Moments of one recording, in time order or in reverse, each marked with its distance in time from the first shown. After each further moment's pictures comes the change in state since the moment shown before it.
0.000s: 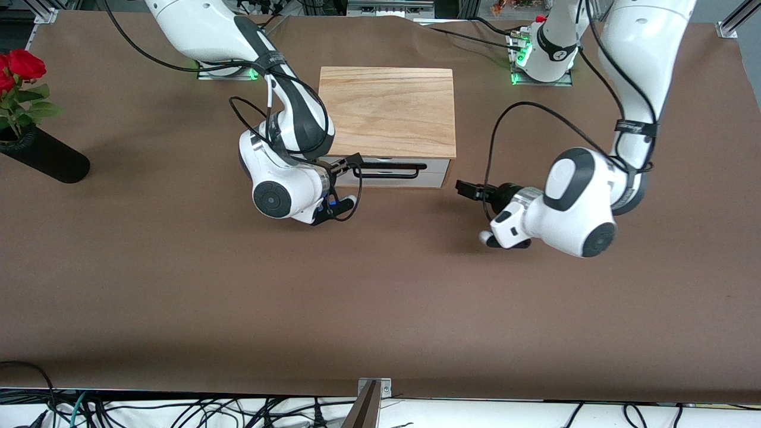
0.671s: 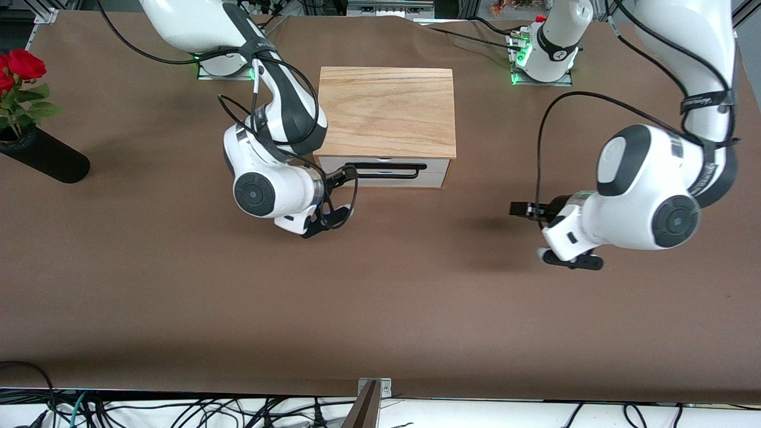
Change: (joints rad) left arm 0.053 -0.062 0.024 0.135 0.360 0.000 0.004; right arm 0.000 -0.005 -0.049 0.160 -0.096 0.018 0.000
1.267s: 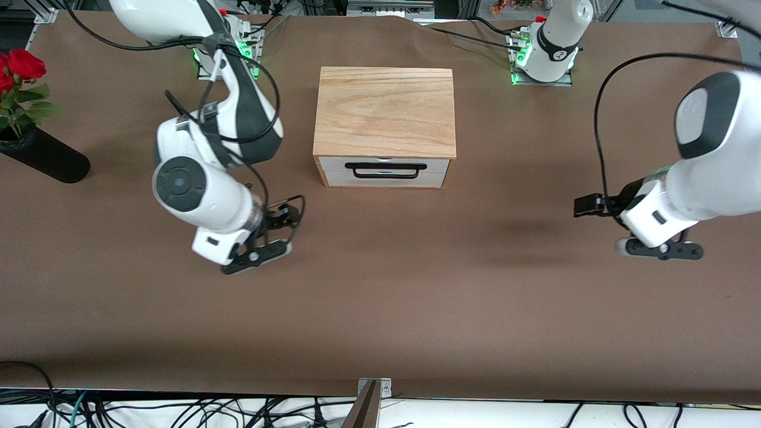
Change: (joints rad) left arm 0.071 -0.160 0.003 0.009 0.148 -0.004 0.010; right arm -0.009 -0.011 -0.213 0.134 -0.169 0.042 -0.005
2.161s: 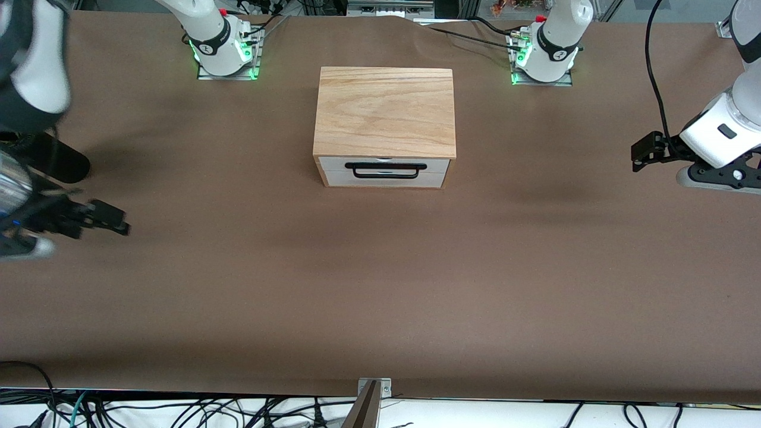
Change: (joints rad) left arm -0.002 -0.298 0.055 -0.269 0.115 0.050 0.142; right arm -0.339 -0.305 -0.017 -0.134 -0.004 -0.052 -0.124
